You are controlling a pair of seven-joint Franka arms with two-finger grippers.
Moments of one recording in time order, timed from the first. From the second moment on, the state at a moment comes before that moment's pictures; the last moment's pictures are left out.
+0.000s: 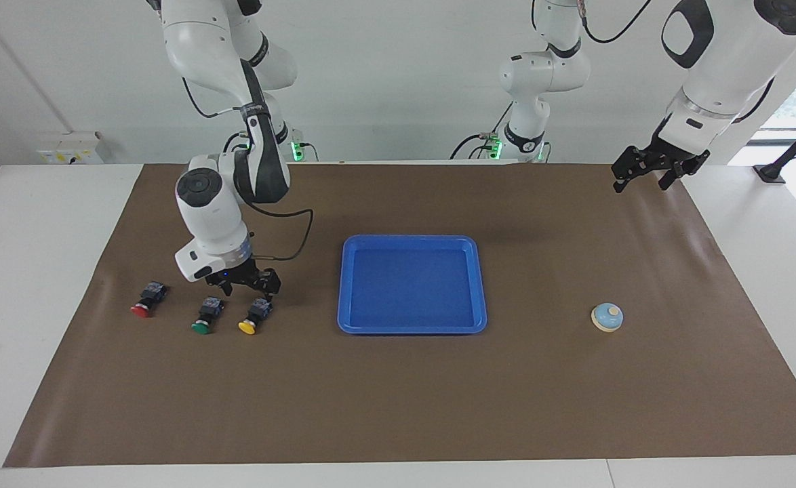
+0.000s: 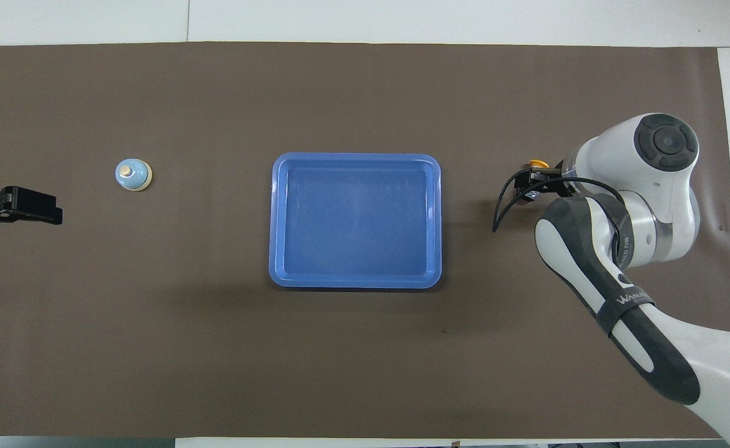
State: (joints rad) left arm 0.02 -0.09 -0.03 -1.76 -0.01 1.63 0.00; right arm 0.08 0.30 0.02 -1.99 -0.06 2.33 0.31
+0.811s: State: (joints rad) left arm 0.02 -0.09 -0.03 -1.76 -0.01 1.63 0.00; right arm 0.09 0.38 0.02 -1.97 -0.06 2.42 0.37
